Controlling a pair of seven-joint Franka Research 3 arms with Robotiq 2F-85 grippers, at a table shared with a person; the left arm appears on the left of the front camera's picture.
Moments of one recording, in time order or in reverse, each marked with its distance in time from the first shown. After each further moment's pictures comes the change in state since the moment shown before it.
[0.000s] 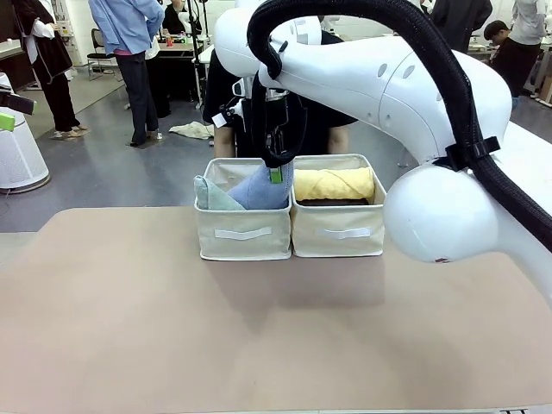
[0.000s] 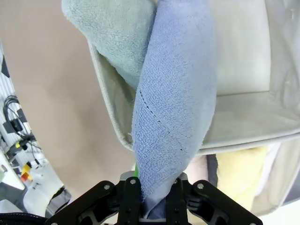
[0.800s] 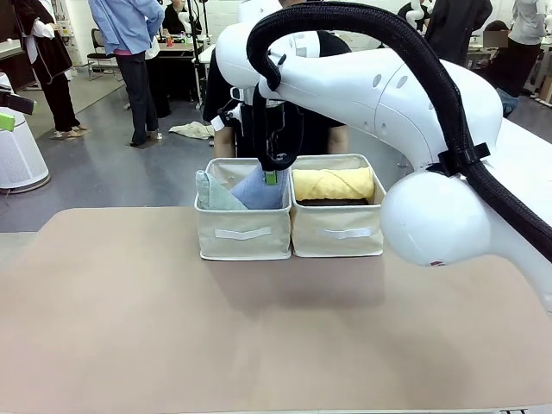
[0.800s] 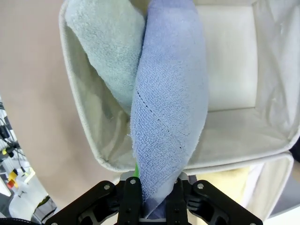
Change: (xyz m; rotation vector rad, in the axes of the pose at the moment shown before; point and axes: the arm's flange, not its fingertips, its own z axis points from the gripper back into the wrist) left arm 0.000 0.000 0.000 0.000 0.000 0.000; right arm 0.011 -0.018 -0.015 -0.051 -0.054 0.044
